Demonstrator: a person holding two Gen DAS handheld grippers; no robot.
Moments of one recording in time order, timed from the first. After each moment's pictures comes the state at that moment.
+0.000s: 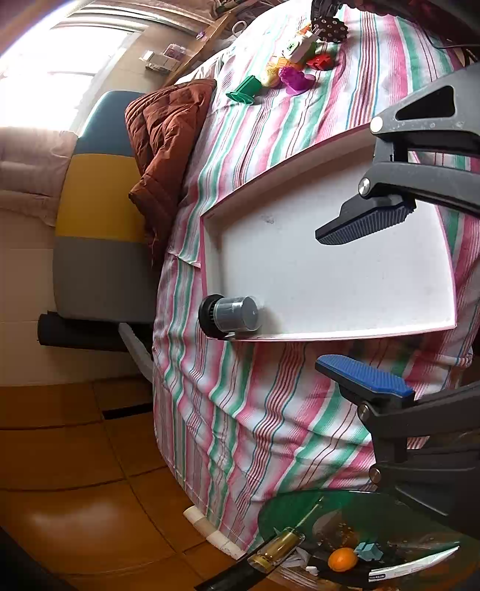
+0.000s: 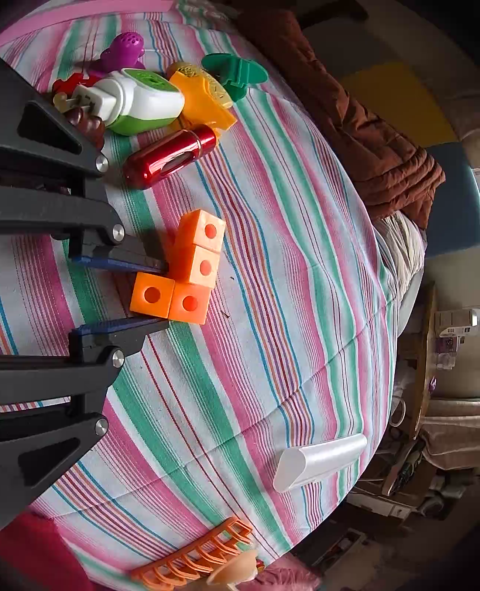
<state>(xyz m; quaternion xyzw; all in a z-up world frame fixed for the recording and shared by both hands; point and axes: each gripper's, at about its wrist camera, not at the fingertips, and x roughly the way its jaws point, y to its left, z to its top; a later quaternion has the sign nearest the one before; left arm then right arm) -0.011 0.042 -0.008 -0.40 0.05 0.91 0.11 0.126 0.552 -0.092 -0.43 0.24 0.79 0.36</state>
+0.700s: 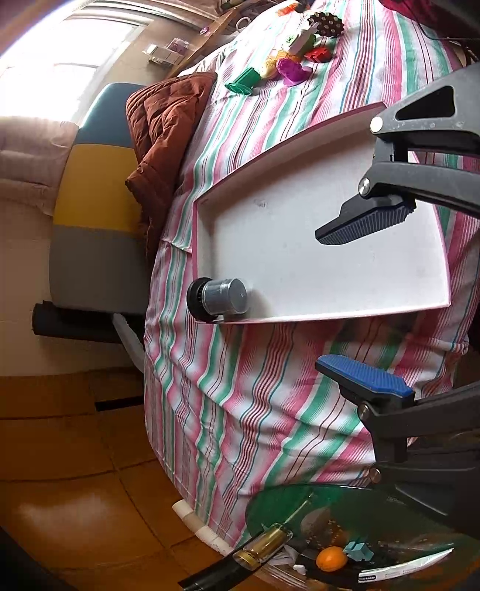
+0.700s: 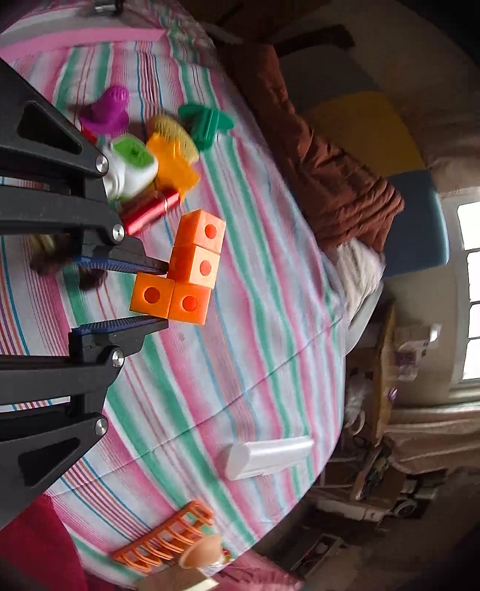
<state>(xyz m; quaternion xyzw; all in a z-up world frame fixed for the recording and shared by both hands) -0.011 0.024 -0.017 -0.41 0.04 0.91 0.10 0.128 0.521 -0.026 -0.36 0.21 0.84 0.34</state>
